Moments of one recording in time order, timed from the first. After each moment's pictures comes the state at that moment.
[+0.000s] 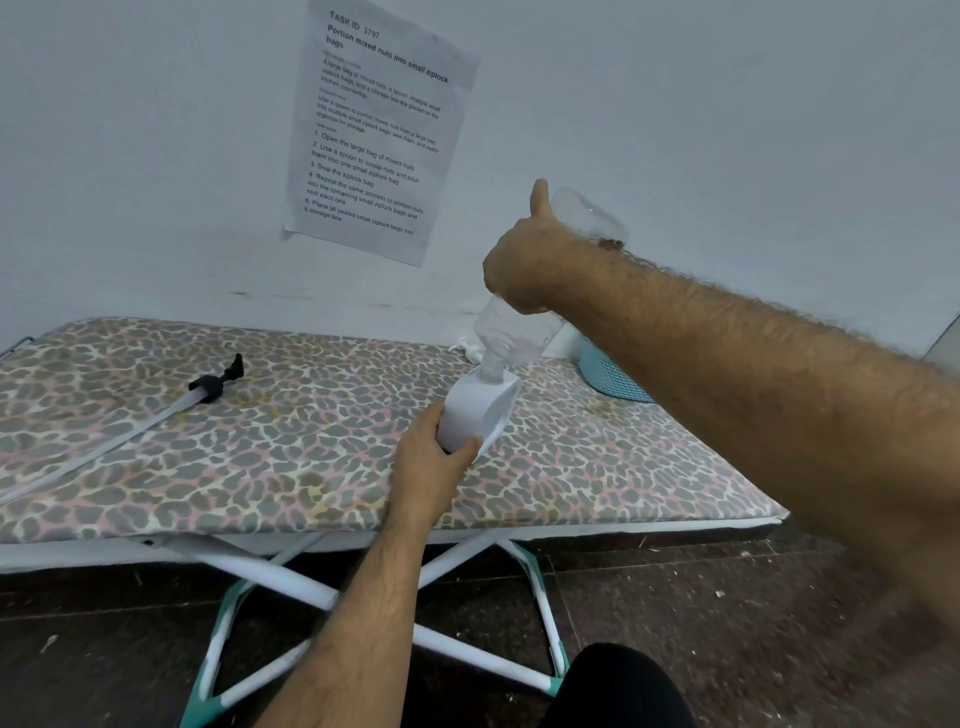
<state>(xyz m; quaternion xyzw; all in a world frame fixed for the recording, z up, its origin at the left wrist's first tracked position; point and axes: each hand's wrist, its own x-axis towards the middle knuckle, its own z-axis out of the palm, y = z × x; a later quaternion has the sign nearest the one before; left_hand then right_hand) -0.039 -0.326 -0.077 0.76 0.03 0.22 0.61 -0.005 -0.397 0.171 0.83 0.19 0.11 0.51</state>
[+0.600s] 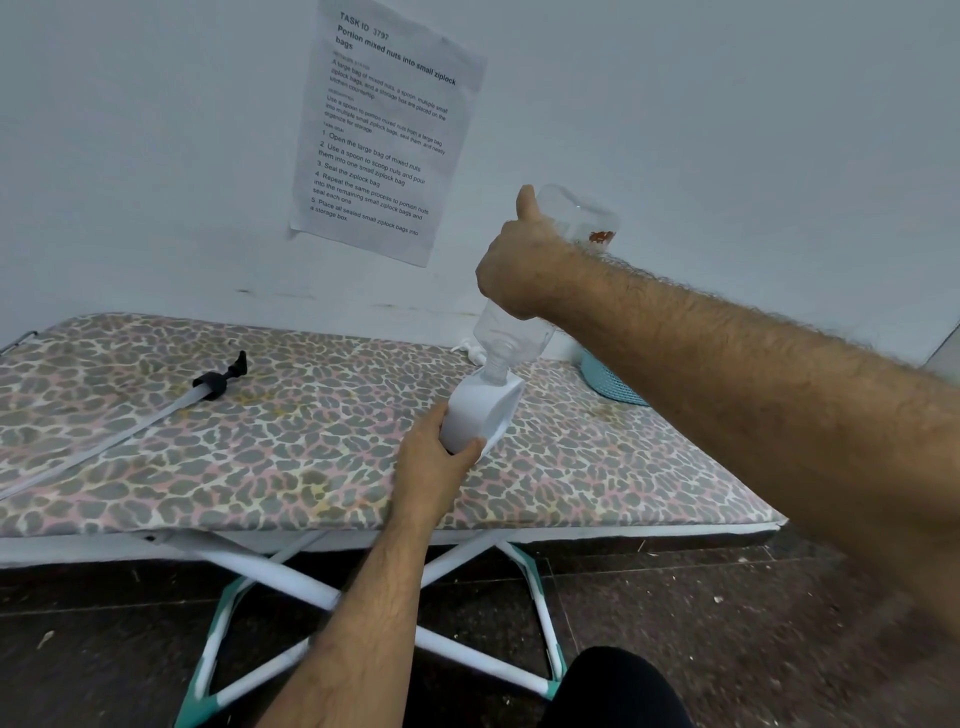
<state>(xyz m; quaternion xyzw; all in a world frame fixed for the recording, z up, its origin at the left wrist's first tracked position) -0.039 -0.327 -0.077 0.77 0.04 0.21 0.60 -0.005 -0.389 0.164 0.81 0.22 0.13 0.53</state>
